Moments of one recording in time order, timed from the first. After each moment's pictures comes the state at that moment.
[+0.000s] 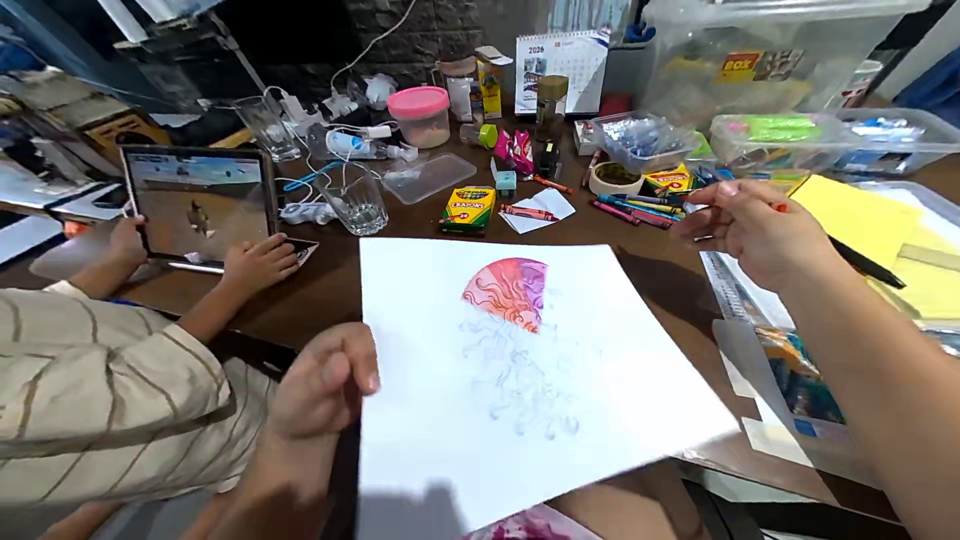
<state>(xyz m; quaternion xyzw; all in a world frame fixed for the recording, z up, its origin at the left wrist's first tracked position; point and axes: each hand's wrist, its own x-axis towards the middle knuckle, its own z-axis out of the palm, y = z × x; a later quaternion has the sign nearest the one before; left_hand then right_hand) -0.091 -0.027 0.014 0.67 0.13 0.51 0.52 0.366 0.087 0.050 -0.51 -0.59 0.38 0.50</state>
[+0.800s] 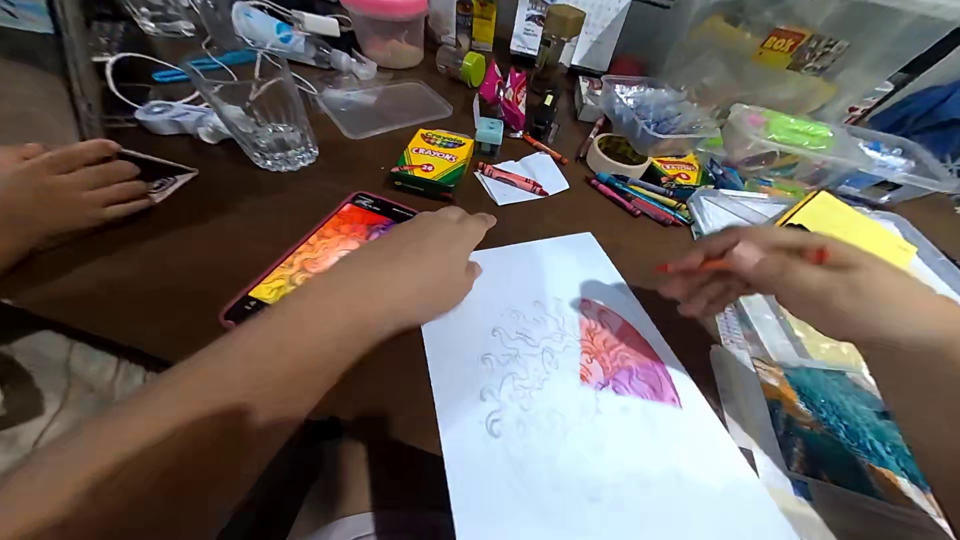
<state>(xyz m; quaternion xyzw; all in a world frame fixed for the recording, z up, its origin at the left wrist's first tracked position) 0.025 0.083 0.055 0.83 0.53 0.02 0.16 0.372 0.069 0.073 -0.45 -0.78 0.38 0.22</state>
